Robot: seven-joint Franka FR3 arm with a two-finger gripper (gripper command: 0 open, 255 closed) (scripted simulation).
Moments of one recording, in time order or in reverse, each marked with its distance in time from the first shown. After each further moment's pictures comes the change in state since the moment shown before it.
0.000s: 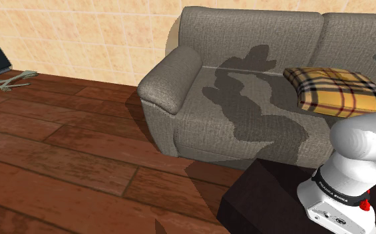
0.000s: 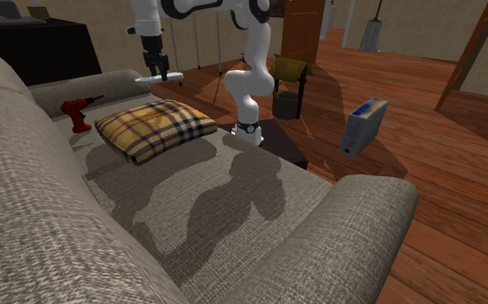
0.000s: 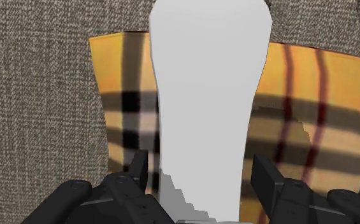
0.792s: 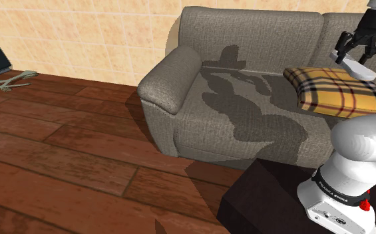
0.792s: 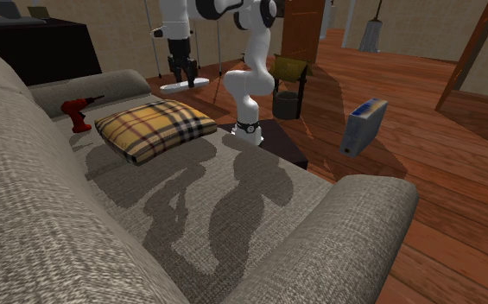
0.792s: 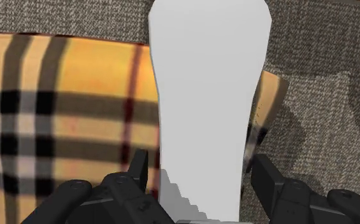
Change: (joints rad) arm 0.045 -0.117 0.296 -0.168 0.134 -0.015 0.311
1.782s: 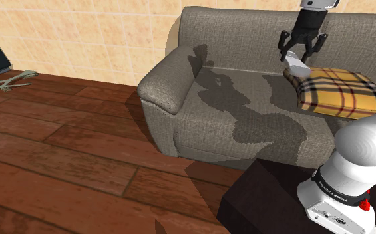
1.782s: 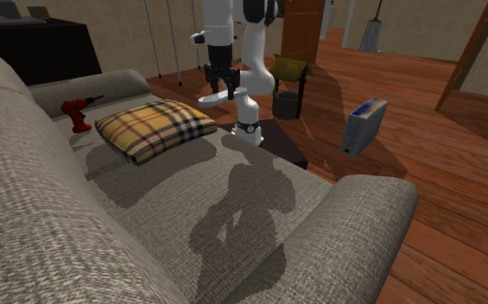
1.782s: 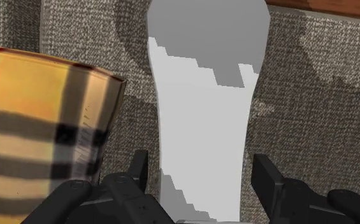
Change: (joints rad) arm 0.147 0.106 0.305 0.012 0.213 0.069 0.350
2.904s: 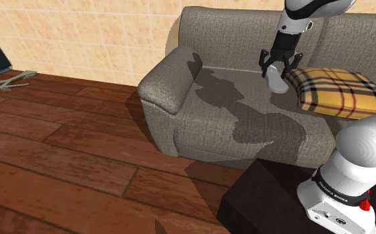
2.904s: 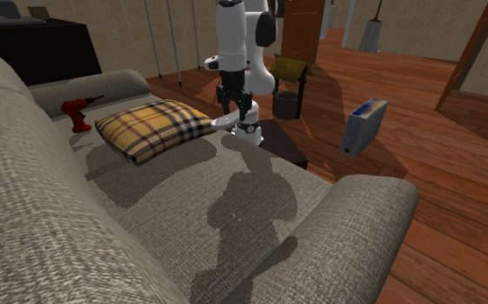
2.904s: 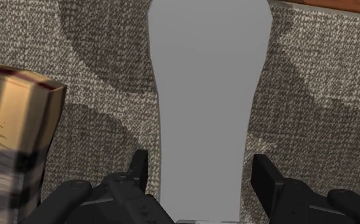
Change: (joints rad) arm 0.035 0.080 0.070 -0.115 0.044 0.195 0.080
